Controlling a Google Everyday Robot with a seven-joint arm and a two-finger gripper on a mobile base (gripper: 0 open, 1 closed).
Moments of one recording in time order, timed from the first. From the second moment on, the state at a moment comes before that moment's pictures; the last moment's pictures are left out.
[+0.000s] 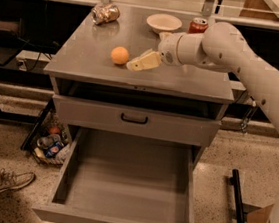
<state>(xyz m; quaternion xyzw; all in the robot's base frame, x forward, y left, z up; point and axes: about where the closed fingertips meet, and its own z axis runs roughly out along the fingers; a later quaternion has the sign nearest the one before) 0.759 -0.010 0.878 -0.44 0.71 0.19 0.52</state>
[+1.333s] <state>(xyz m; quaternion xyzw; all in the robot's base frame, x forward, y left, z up) 0.780 0.054 0.859 -0.46 0.71 0.23 0.48</state>
